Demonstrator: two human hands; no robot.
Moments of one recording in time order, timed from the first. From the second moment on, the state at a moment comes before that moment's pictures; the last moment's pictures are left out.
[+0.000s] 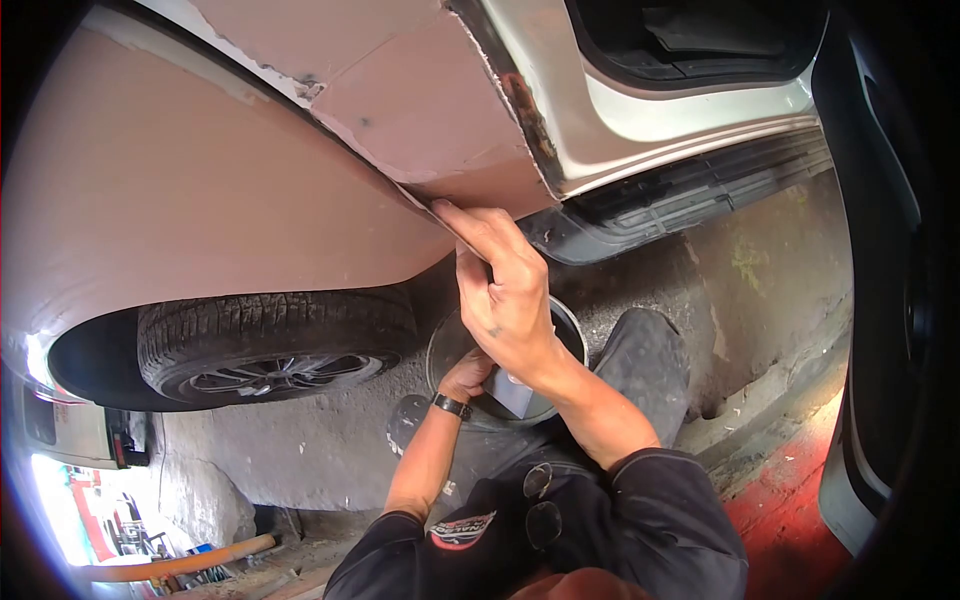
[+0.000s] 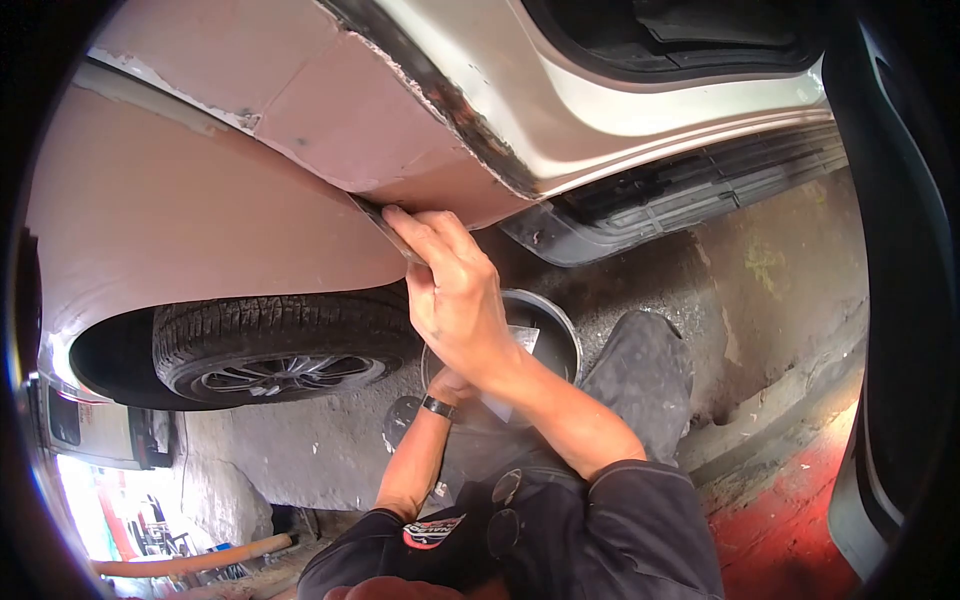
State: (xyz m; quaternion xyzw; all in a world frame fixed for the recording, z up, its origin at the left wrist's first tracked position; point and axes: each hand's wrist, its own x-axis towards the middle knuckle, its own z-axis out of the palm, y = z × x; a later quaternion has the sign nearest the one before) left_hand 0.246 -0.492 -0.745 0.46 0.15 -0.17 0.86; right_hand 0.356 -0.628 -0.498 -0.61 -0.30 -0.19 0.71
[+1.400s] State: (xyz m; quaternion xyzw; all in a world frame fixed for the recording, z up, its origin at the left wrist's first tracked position) left_hand 0.259 -0.487 -0.754 0.46 0.15 -0.14 0.86; right_hand 0.350 -0.622 -0.500 -0.63 -0.30 -0.21 0.69
